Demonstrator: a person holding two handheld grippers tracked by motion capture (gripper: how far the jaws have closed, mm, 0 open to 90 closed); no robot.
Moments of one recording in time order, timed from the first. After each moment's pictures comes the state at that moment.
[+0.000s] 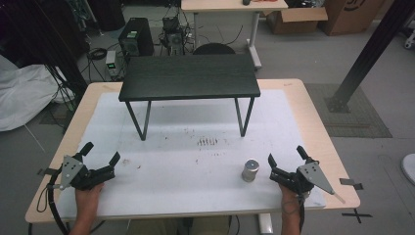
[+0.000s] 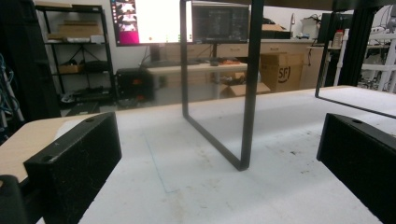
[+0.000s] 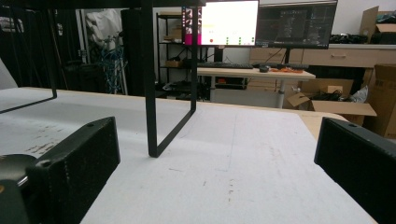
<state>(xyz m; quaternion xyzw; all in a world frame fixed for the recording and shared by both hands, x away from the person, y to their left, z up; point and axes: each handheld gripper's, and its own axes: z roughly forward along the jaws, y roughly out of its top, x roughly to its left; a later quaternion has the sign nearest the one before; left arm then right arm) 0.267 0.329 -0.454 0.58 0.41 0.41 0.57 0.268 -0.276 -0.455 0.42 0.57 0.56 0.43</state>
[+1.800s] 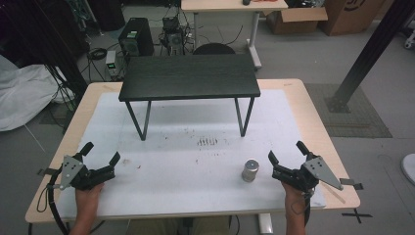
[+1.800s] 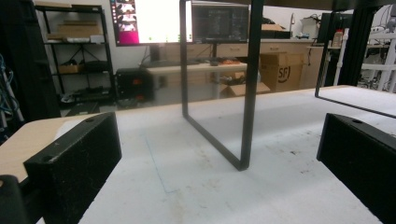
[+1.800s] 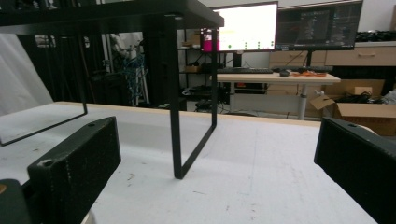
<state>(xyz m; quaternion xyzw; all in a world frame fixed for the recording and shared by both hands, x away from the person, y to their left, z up) 0.267 0.329 -0.454 0.58 0.41 0.41 0.57 0.263 -0.274 -0.423 0.40 0.57 0.60 0.39</state>
